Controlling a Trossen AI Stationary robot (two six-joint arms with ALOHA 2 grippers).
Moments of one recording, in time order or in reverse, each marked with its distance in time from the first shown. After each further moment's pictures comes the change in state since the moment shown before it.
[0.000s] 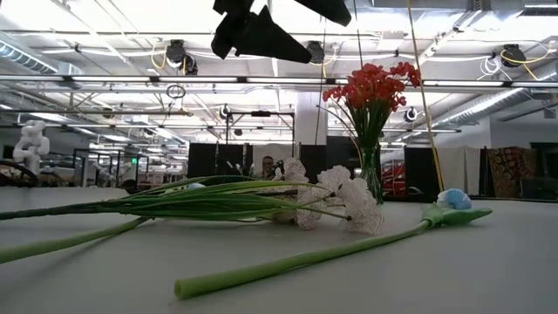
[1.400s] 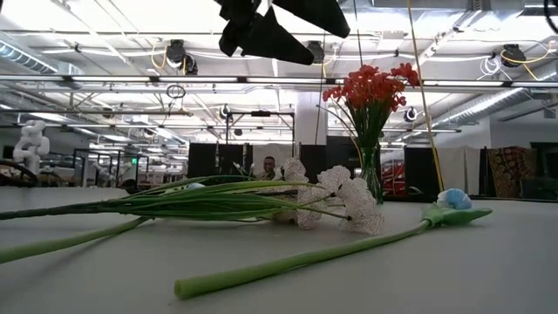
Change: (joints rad) left arm 0.023 0.000 0.000 -0.002 0.010 0.134; right arm -0.065 -0.158 -0.060 -0.098 0.002 -0.114
